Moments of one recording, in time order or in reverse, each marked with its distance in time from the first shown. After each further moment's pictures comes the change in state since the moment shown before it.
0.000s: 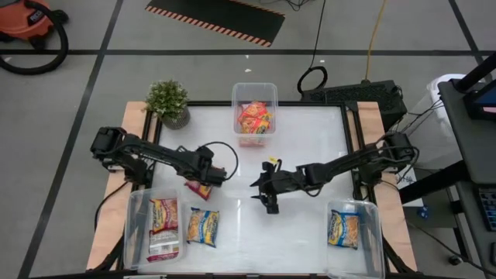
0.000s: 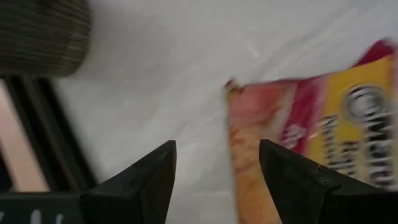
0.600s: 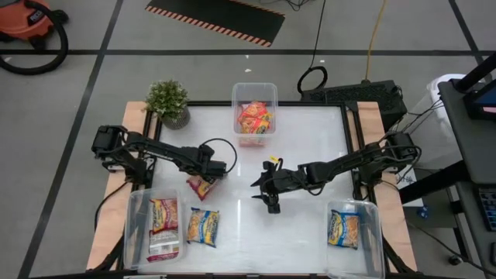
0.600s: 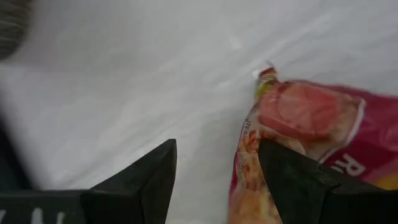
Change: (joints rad) left arm 0.096 0.000 -0.151 0.255 0.073 0.061; right arm -0.003 -0.026 0.000 -0.022 -0.018 0.003
